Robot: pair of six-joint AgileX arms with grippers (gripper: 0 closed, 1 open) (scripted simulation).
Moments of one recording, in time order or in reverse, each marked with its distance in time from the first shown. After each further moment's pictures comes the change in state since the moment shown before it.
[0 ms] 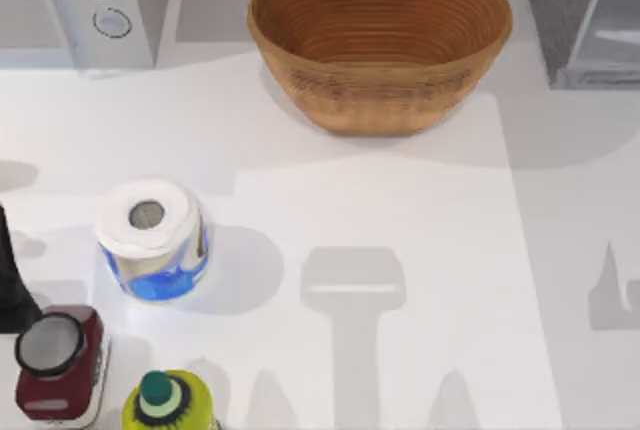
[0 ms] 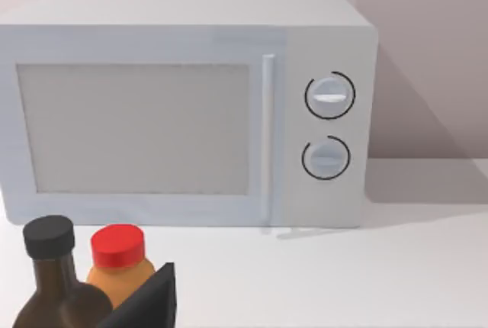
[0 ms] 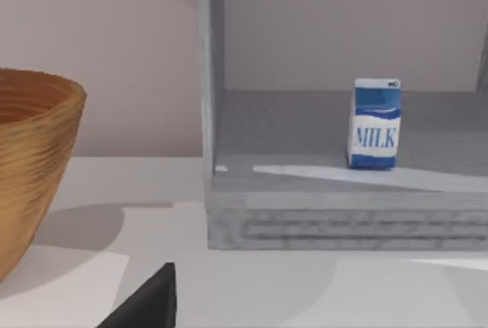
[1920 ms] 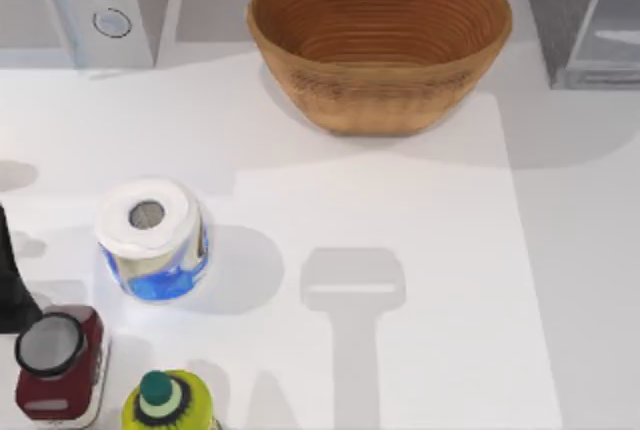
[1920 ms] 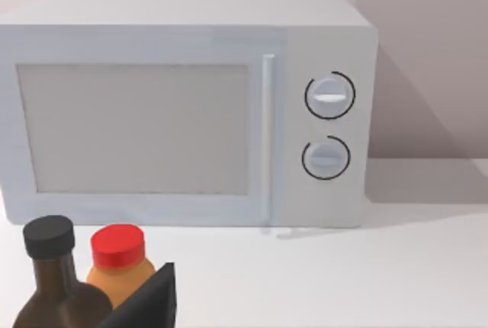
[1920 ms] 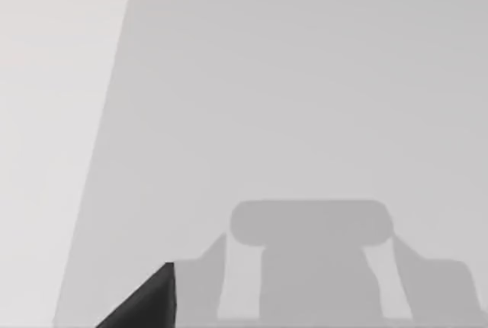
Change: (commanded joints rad) left arm 0.000 0.000 0.000 0.000 0.000 0.000; right arm 0.033 -0.233 0.661 -1.467 0.009 -0.011
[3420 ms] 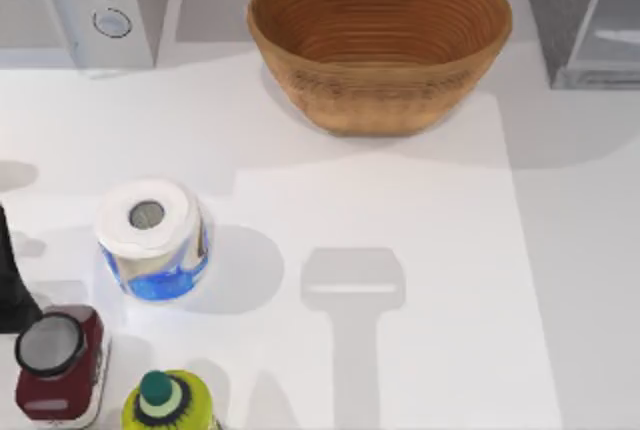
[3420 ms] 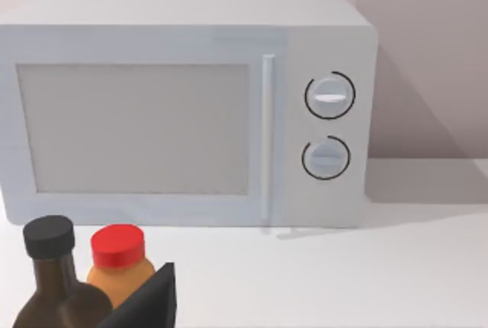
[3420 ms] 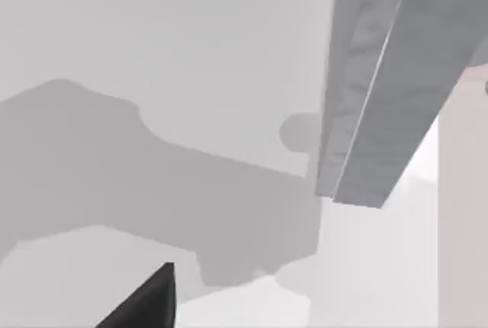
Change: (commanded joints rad) left arm 0.000 0.000 0.000 0.000 0.000 0.000; right arm -1.603 1.776 0.598 -0.007 -0.835 -1.767
